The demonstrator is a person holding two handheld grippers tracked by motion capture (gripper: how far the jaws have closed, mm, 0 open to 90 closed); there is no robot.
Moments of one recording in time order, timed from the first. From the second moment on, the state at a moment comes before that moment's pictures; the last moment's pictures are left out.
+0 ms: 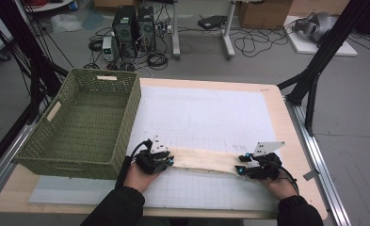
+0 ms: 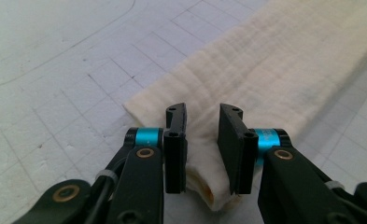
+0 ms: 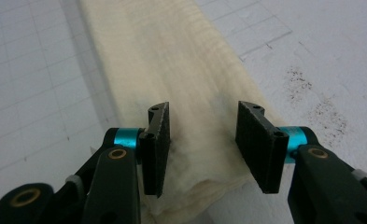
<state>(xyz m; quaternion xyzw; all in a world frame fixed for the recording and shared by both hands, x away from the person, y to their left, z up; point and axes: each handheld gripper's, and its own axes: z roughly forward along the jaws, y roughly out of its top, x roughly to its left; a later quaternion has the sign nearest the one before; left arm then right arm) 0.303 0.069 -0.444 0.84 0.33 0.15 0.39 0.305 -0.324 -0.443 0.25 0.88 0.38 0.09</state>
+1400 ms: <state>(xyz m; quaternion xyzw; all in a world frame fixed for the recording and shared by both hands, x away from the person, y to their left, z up) 0.299 0.080 -0.430 0.81 0.38 0.17 0.41 0.300 -0.334 -0.431 0.34 0.84 0.41 0.12</state>
